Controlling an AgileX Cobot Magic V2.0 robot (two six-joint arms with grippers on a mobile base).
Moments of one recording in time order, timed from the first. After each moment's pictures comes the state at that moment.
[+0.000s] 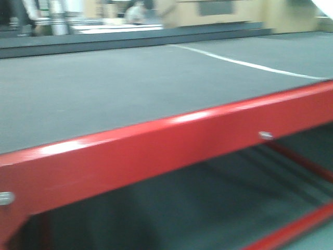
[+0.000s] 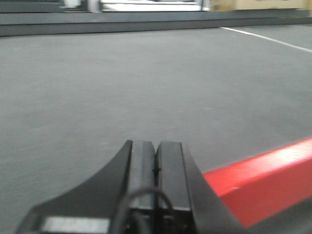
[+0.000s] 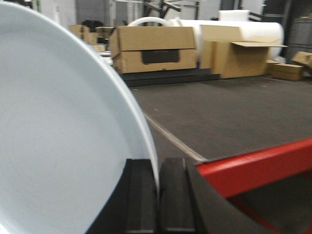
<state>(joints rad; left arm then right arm) -0.02 -0.01 0.03 -0.13 0.05 0.16 0.02 0.27 -0.38 -0.02 0.10 0.06</state>
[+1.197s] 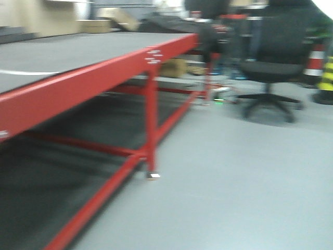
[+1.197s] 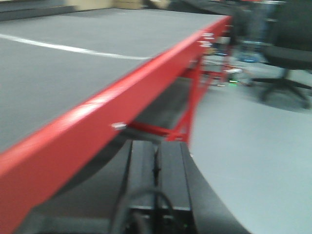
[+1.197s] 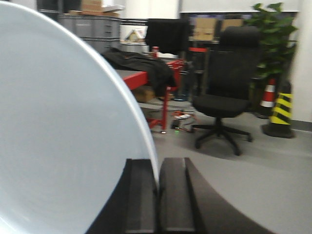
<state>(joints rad) -0.02 -0.01 0.03 -0.13 0.05 0.16 0.02 0.27 -0.38 -0.02 0.10 0.06</state>
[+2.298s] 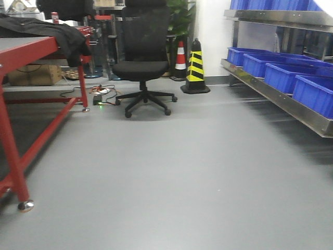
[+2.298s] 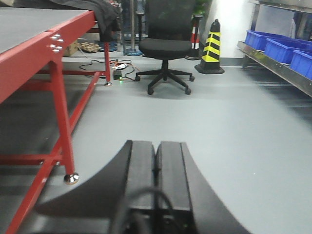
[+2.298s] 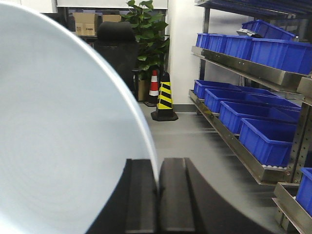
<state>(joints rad) -0.02 -0.01 0.03 -0.13 0.05 0.16 0.02 0.27 -0.38 -0.02 0.10 0.06</state>
